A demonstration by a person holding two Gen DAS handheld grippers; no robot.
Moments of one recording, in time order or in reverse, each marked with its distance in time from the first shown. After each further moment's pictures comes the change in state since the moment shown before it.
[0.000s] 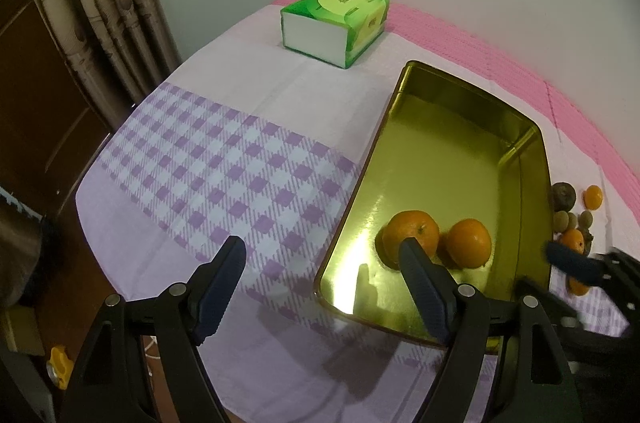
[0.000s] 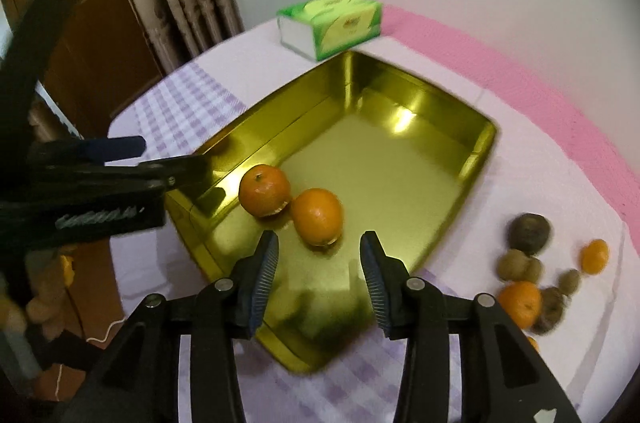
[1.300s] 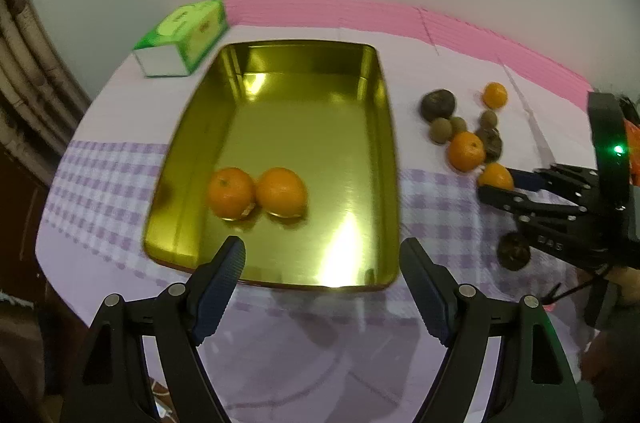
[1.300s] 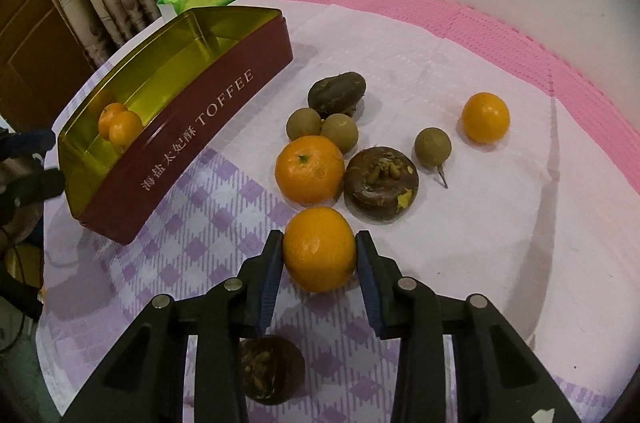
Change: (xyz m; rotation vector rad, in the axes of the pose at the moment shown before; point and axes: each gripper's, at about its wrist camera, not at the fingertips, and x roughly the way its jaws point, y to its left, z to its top) left arm -0.031 -0.118 -0.049 0.341 0.027 -0.162; right arm -0.006 -0.134 -0.090 0.167 0.063 -0.110
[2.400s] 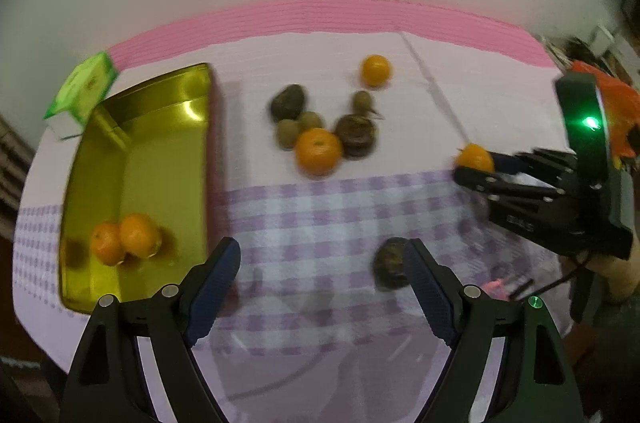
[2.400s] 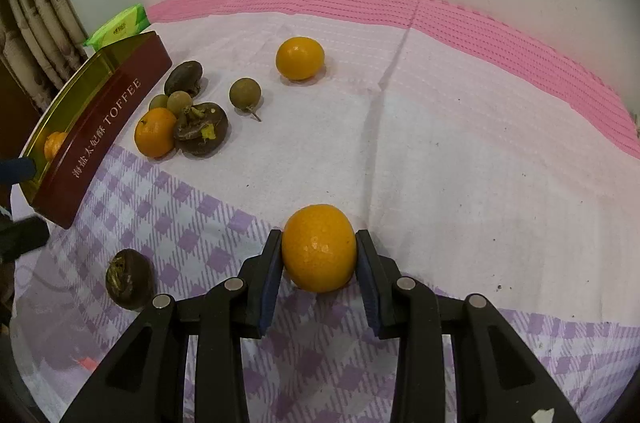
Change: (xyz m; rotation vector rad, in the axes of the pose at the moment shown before) left arm 0.014 -0.127 0.009 0.215 0.011 -0.120; right arm -0.041 -0.087 -0.061 0.211 -0.034 -0.158
